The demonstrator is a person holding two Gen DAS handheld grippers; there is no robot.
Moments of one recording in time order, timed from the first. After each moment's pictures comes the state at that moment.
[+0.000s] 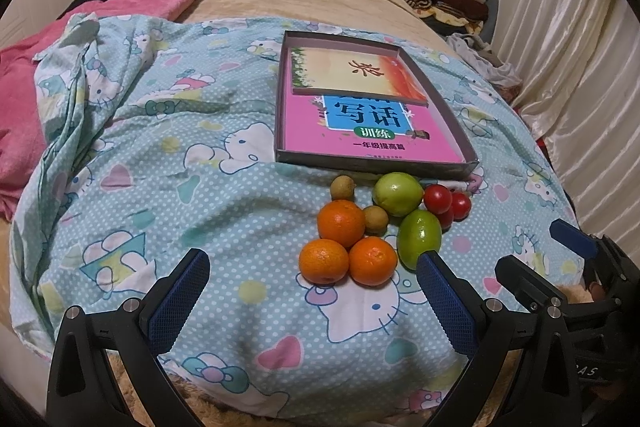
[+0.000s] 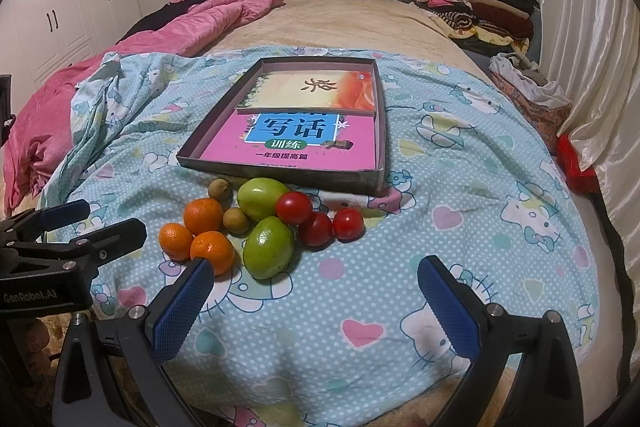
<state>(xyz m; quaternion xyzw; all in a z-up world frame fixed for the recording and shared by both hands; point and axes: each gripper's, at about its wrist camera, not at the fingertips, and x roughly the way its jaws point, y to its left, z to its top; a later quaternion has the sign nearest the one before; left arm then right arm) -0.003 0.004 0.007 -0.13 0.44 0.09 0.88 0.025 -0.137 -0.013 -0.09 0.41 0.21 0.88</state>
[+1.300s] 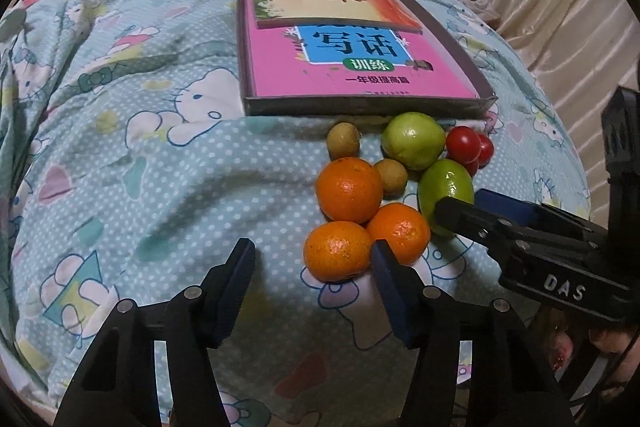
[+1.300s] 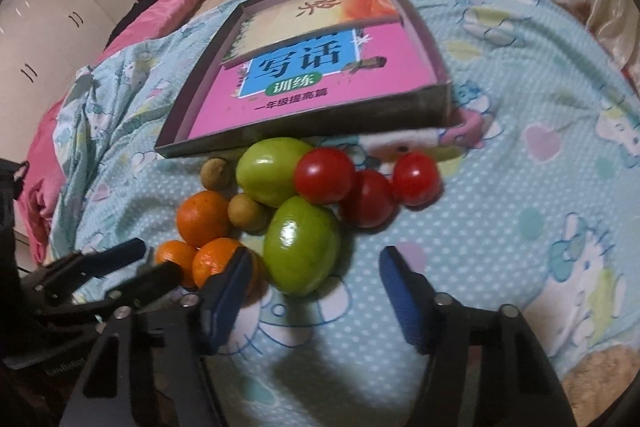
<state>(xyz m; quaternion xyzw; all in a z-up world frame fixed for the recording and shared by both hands) 0.044 0.015 -0.045 -0.10 0.54 0.00 0.83 0.078 -0.104 -0.081 0.05 0.54 0.23 0.81</state>
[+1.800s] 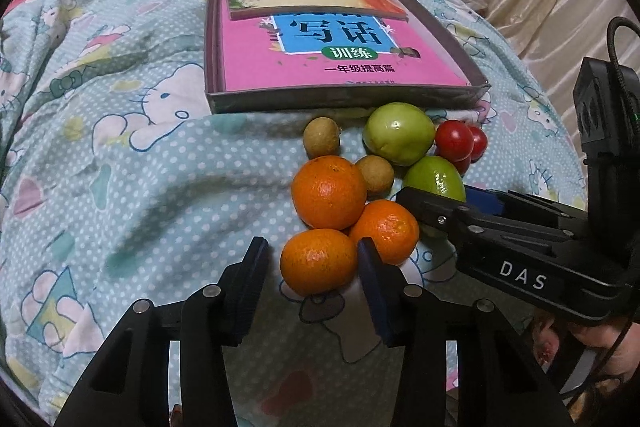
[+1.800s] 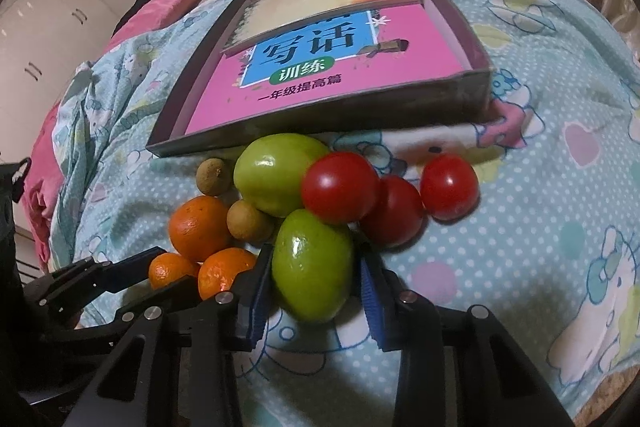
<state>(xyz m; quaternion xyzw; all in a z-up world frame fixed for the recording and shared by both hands) 0.056 0.007 -0.058 -0.10 0.55 -0.03 0.83 0.092 -0.087 -0.099 0.04 0.55 0.24 0.80</state>
